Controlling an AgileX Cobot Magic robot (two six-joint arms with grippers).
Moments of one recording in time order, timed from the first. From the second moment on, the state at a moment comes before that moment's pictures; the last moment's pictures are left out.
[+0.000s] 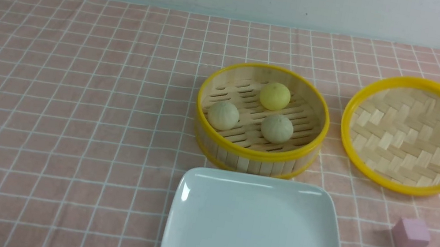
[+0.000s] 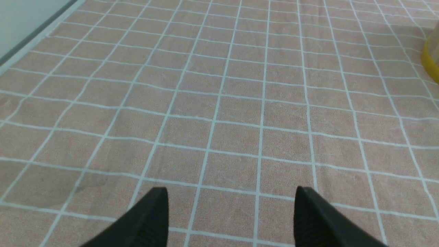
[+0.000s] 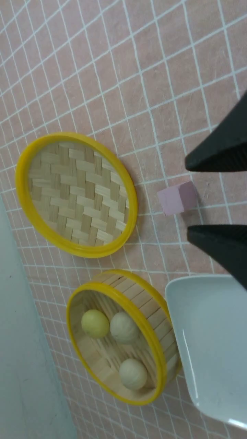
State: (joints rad) right arm -0.05 0.16 -0.61 0.17 0.91 0.21; left arm 0.02 -0.01 0.02 0.08 0.39 -0.17
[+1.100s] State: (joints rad) right arm -0.05 0.16 -0.61 0.60 0.86 -0.35; left arm 0.02 -0.01 0.03 -0.25 -0.14 -0.56
